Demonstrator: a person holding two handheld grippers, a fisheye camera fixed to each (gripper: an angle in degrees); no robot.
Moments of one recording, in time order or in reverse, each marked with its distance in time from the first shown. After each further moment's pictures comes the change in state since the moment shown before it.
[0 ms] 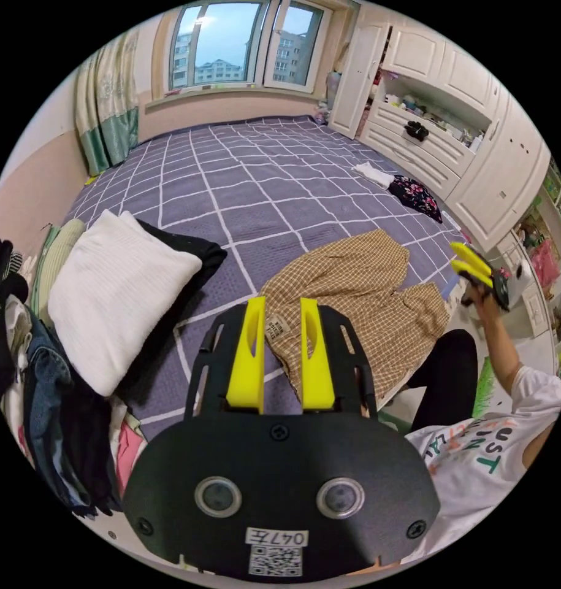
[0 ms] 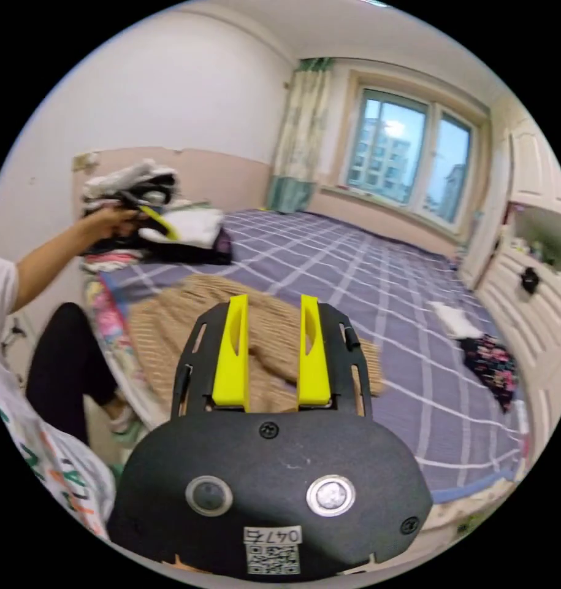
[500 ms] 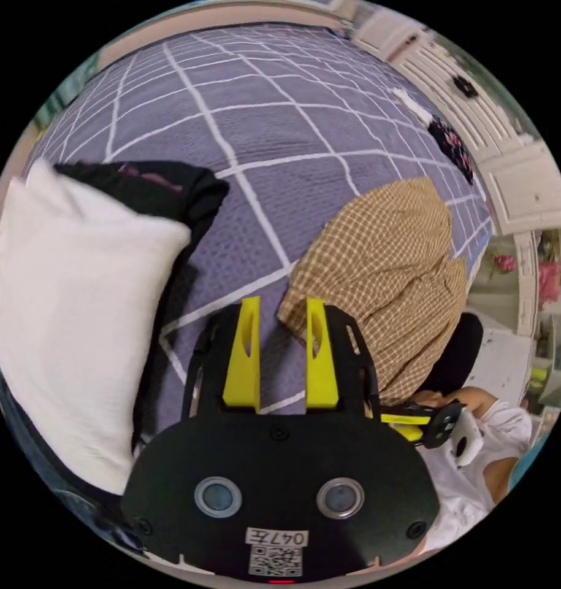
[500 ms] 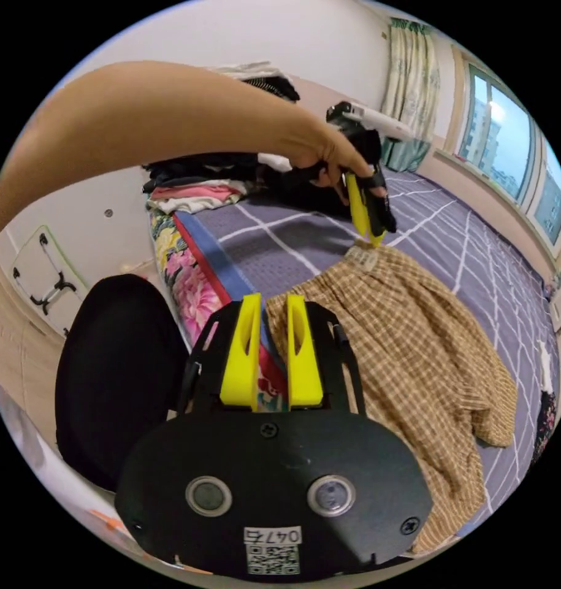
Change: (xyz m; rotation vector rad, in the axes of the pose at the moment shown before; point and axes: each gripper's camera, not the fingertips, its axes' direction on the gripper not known) left arm -0.056 -0.088 0.153 -0.471 0.091 0.016; right arm -0.283 -0.074 0.149 -0.266 -0.315 -0.180
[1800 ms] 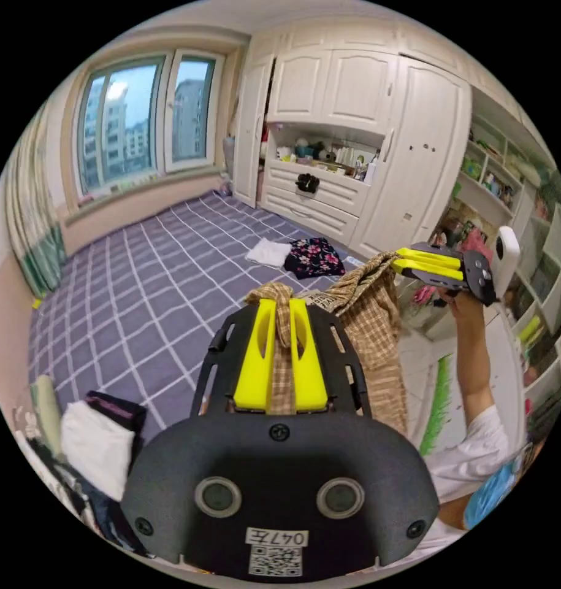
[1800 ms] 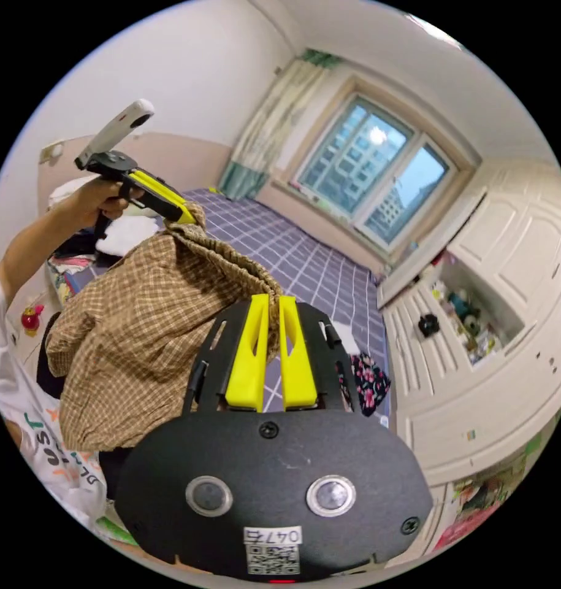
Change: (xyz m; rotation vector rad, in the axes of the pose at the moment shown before) left arm 0.352 0.096 -0.342 0.719 -0.002 0.350; right arm 0.241 -0.078 -0.611 0.024 0.633 0.096
